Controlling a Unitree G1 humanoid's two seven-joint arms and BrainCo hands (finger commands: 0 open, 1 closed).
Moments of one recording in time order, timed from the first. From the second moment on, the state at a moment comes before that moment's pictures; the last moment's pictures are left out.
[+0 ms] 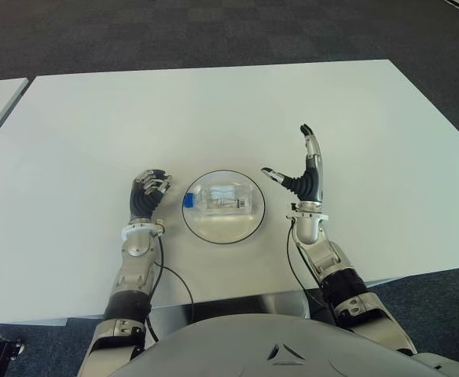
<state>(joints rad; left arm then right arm) 0.05 0.09 0.11 0.43 0.05 -0.27 0.17 -0.14 -0.13 0.24 0.43 -0.43 -0.46 -0.68</state>
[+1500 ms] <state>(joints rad) 0.06 0.08 0.11 0.41 0.05 -0.25 0.17 -0.14 -0.05 -0.08 0.51 0.14 -0.27 0.09</state>
